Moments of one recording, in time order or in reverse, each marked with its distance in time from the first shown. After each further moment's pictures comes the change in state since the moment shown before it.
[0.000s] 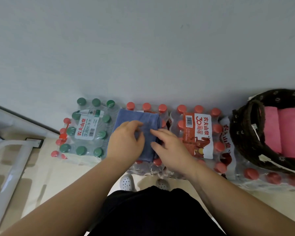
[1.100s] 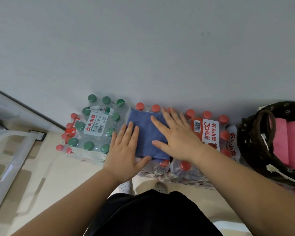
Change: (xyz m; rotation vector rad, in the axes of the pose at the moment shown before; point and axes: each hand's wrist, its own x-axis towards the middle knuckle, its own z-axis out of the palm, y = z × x) left_hand -0.041 -0.059 0.008 0.332 -0.221 0.136; right_hand 0.041 -0.005 -0.024 -0.908 -0.150 -0.311
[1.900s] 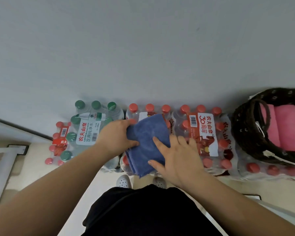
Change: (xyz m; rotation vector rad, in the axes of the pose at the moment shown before) left_hand 0.080 -0.031 -0.051 -0.165 -0.249 0.002; right_hand -0.042 -0.064 0.011 -0.132 -0.040 0.317
